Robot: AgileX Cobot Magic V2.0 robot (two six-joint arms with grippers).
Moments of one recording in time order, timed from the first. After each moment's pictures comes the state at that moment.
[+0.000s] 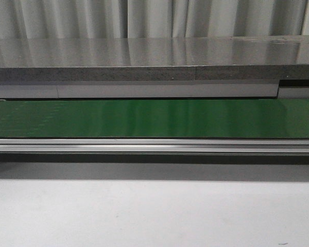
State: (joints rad) left arm -0.09 0.00 0.00 -0.01 -0.04 0.09; right arm 0.03 0.34 -0.32 0.39 0.25 -0.40
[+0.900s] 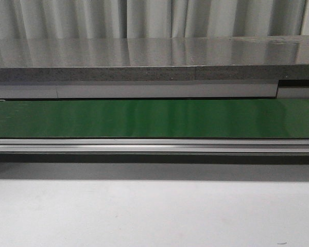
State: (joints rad) left arm -0.09 0.00 0.00 -0.01 -0.04 0.09; right arm 0.03 0.34 -0.32 0.01 0.25 -0.01
